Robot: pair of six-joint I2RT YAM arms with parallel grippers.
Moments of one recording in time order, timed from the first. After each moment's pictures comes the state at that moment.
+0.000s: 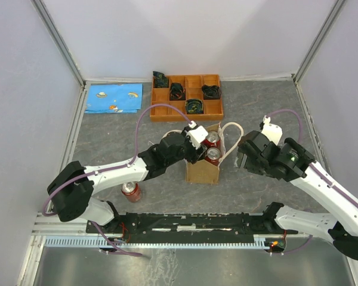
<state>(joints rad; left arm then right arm) -0.95 1.44 0.82 0.26 -0.08 0.14 0.82 1.00 1.21 -1.35 0.48 1.02</state>
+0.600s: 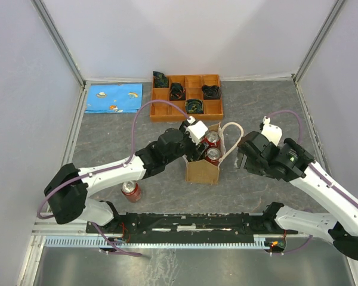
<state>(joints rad) -0.94 1.41 0.87 0.24 -0.10 0.14 0.82 0.99 1.20 -1.35 0.47 1.03</state>
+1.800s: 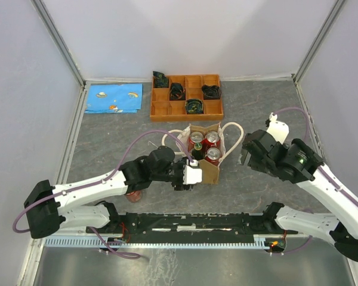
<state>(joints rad) -1.05 1.13 0.74 -0.12 0.33 0.55 0.82 0.98 1.26 -1.36 0.53 1.01</state>
